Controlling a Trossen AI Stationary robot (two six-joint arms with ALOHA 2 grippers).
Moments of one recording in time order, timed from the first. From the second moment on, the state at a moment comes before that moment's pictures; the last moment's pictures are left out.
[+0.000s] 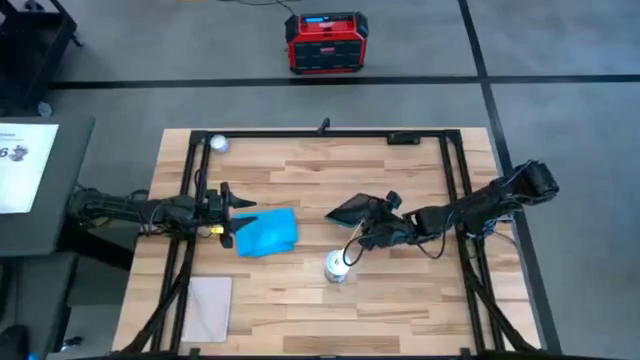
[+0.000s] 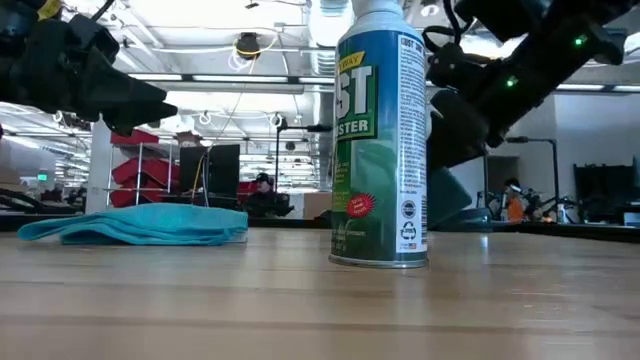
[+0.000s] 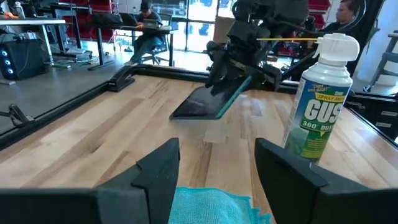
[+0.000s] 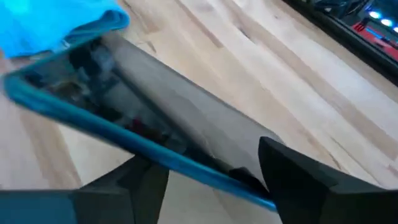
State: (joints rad) left arm -0.12 0.18 0.01 0.06 -0.30 -0.12; right arm 0.24 1.47 0.69 -0.09 0.70 0.52
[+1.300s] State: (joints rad) left arm -0.12 0.00 0.09 -0.16 -0.30 0.04; right arm 0.45 0.83 0.22 0.40 0.73 0.20
